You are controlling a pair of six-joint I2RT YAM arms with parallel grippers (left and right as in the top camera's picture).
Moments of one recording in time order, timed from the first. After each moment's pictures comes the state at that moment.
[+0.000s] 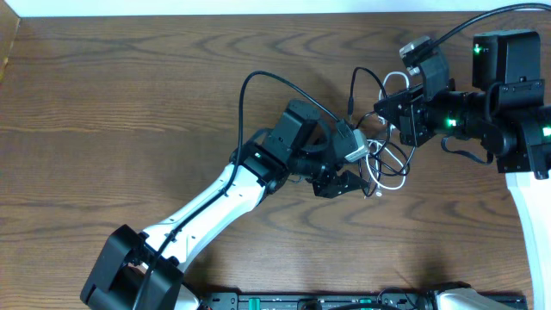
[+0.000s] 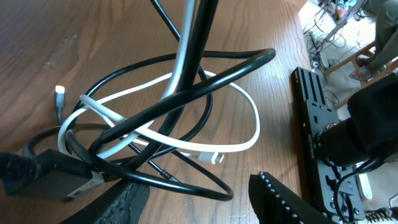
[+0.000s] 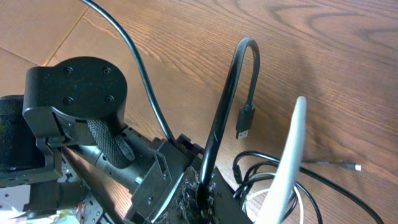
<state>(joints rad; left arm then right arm) -0.68 1.58 1.04 -0.19 0.78 0.23 0.16 1.37 1.66 -1.17 -0.60 -0.10</state>
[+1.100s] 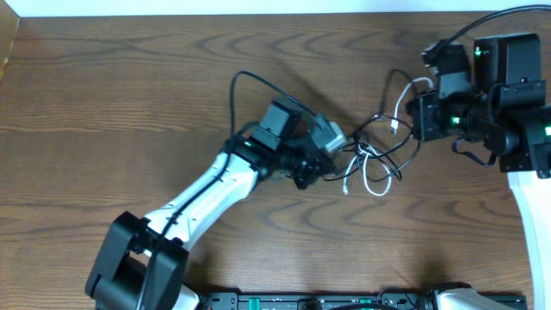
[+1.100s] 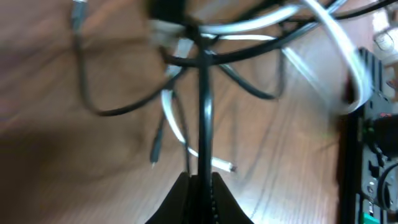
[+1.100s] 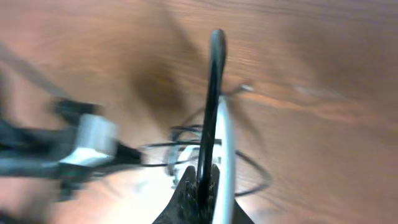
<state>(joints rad) -0.55 1.62 1.04 -0.36 0.67 0.22 0.13 1.37 1.66 -1.23 -0.22 0.05</state>
